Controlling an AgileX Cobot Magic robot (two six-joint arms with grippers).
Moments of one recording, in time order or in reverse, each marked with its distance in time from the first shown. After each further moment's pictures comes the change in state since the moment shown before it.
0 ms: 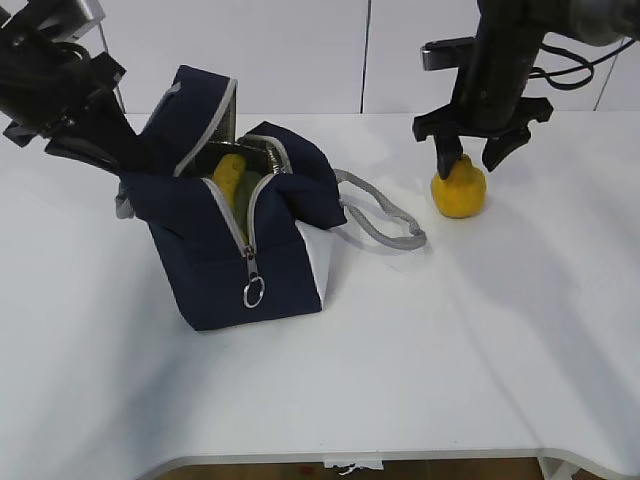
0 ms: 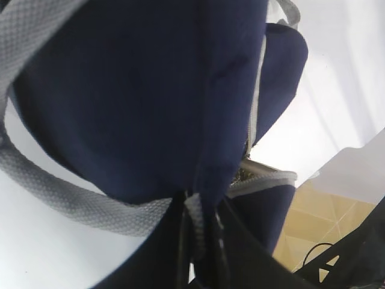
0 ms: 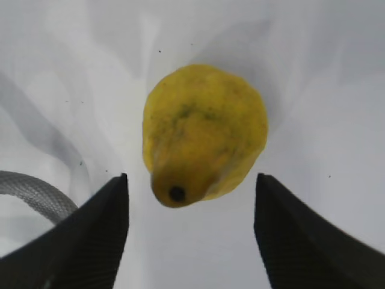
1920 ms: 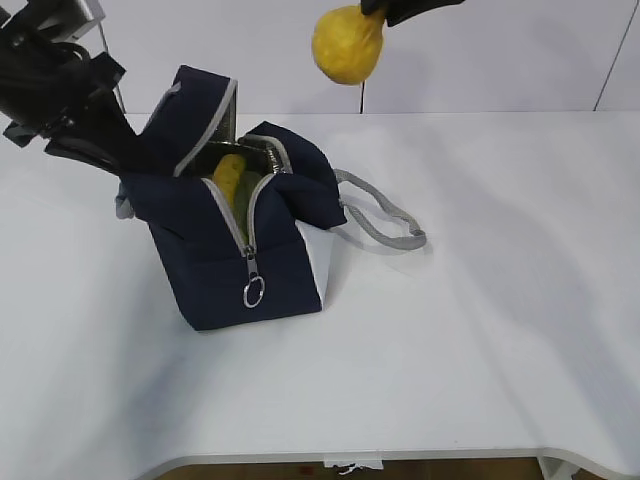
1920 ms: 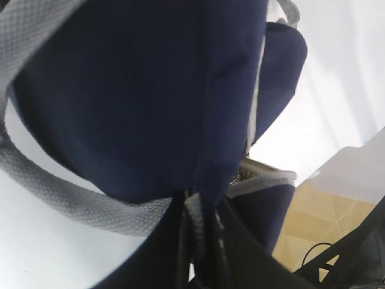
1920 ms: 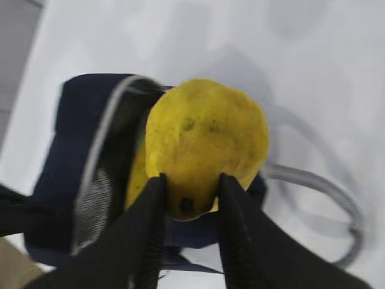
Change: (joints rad) left arm 0.000 0.000 0.000 0.000 0.002 0.000; right arm 0.009 -0.255 -0.094 0.620 0.012 -0.109
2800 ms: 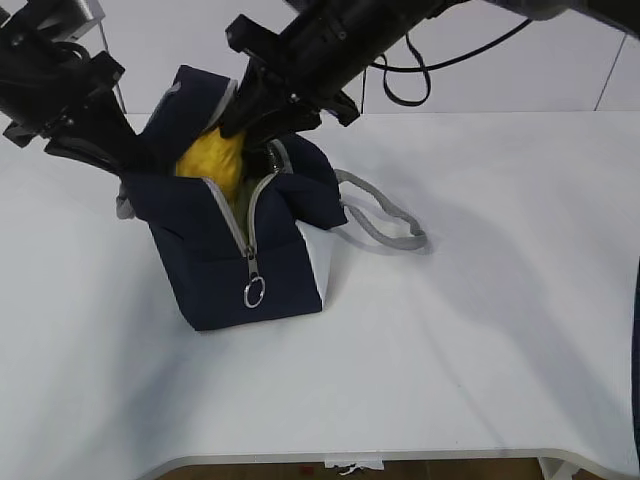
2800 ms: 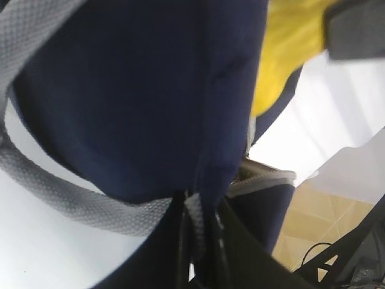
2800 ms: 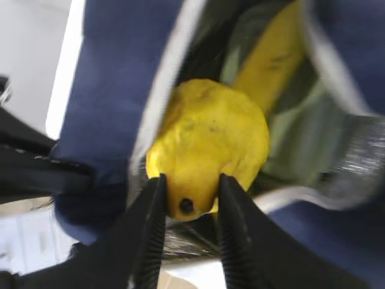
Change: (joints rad) left arm 0.000 0.000 0.000 -0.002 0.000 0.000; right arm 0.170 0.194 0.052 0.262 -0.005 -0.121
